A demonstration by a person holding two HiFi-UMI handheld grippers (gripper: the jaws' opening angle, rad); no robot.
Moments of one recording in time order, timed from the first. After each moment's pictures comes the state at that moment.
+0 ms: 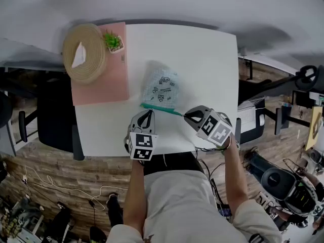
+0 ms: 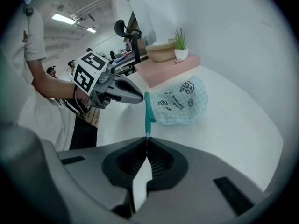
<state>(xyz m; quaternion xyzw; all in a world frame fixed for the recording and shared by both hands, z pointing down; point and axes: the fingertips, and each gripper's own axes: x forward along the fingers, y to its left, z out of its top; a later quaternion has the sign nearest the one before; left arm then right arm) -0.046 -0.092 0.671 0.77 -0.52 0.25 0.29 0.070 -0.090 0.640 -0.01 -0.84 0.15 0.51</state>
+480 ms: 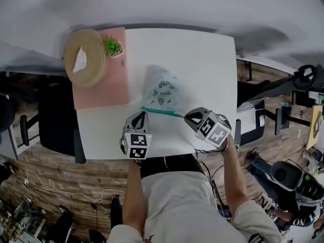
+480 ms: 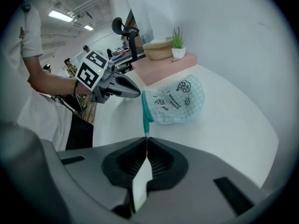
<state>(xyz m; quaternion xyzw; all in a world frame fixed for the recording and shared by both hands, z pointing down) -0.076 -0.093 0.687 0.75 -0.53 0.27 0.29 0.074 -0.098 0.645 0.02 -0.84 0.14 0.53</state>
